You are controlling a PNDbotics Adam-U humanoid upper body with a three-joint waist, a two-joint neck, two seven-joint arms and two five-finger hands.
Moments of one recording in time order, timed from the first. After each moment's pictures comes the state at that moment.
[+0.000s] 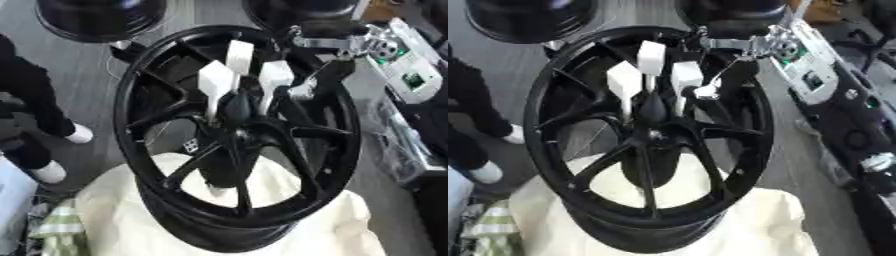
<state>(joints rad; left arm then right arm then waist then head) -0.20 0.32 0.01 -1.67 0.26 0.10 -0.03 -0.68 -0.65 0.23 -1.49 0.42 -0.39 0.71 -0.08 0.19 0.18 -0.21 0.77</state>
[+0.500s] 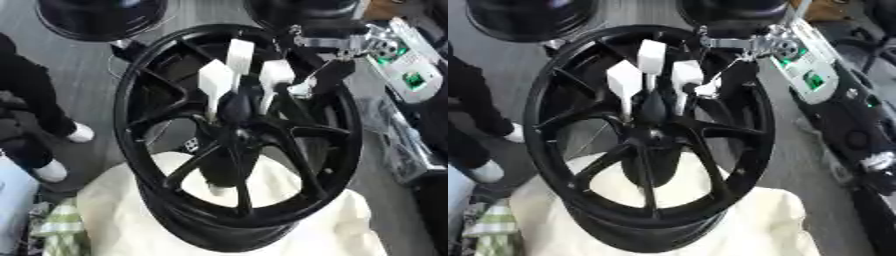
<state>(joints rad) -0.20 0.32 0.00 -1.67 0.26 0.10 -0.03 -0.68 -0.66 0.23 -1.49 0.42 -0.39 0.70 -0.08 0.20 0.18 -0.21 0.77</state>
